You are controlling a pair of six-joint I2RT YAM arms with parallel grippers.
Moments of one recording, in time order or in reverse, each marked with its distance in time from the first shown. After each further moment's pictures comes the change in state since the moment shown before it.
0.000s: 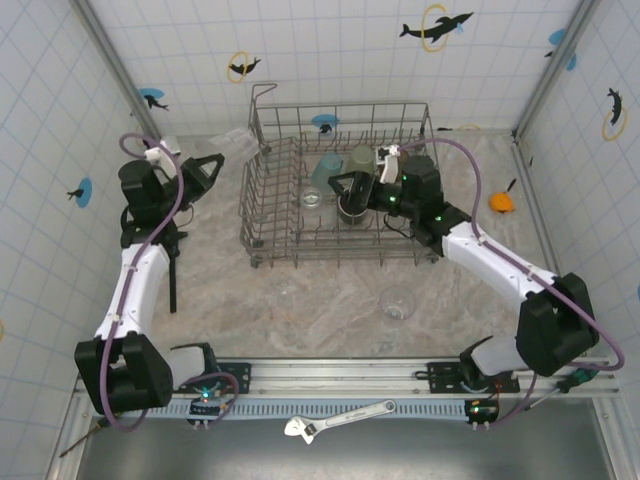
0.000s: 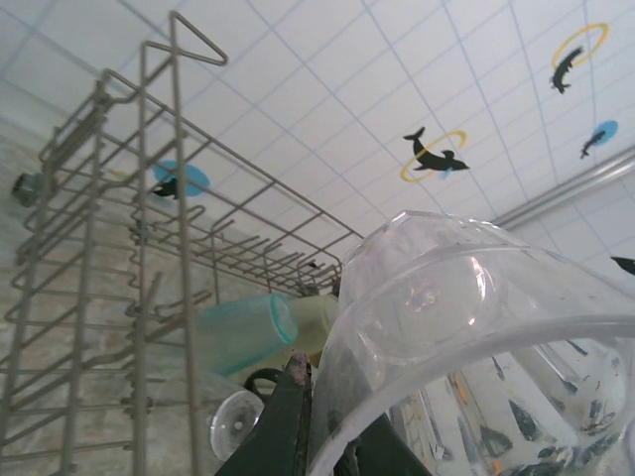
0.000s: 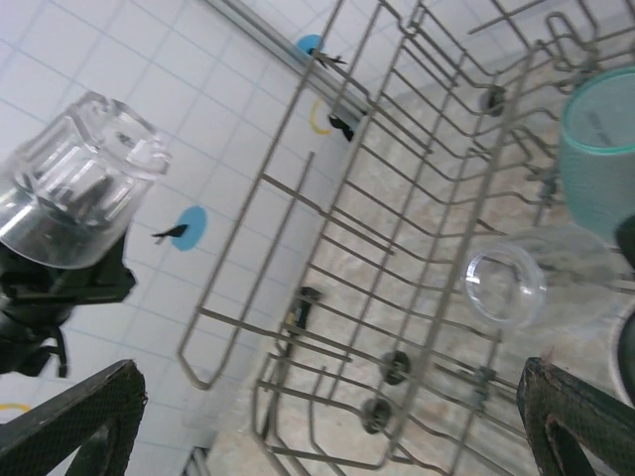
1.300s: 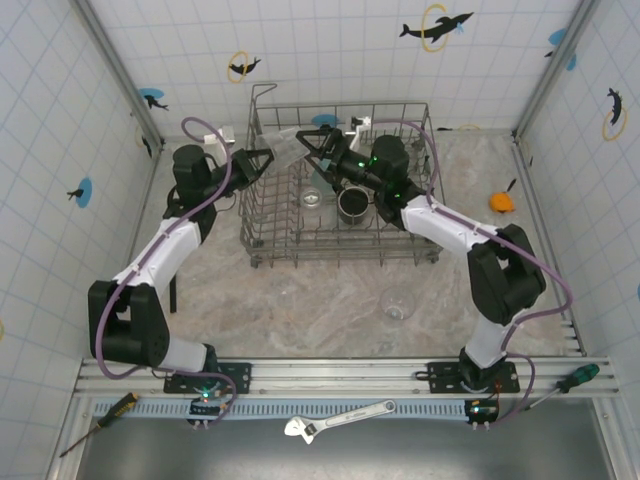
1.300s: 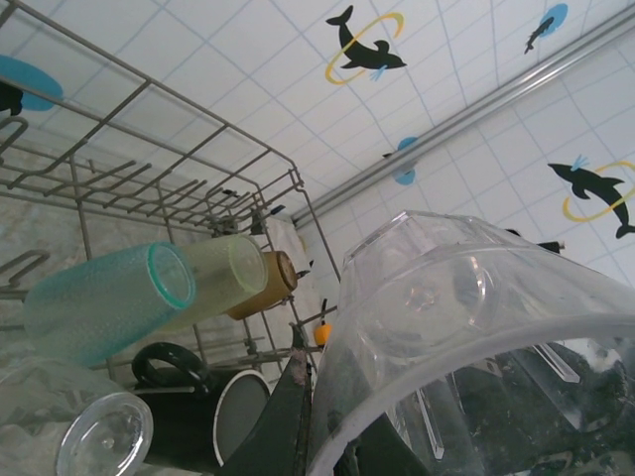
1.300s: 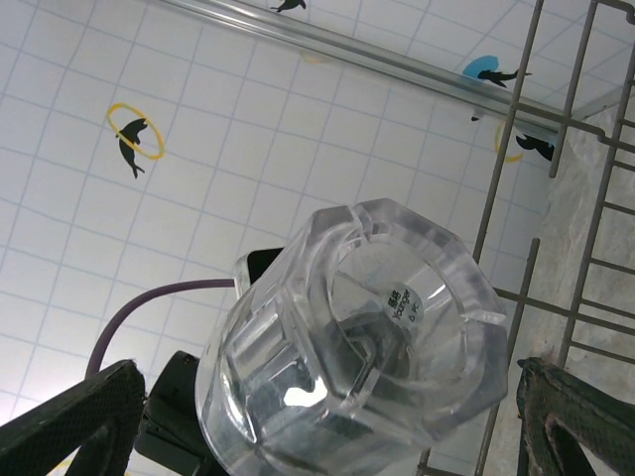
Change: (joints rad) left arm -0.247 0.248 0.068 0.215 0.019 -0.067; right arm 0.058 0.354 0.272 0.446 -0.047 0.534
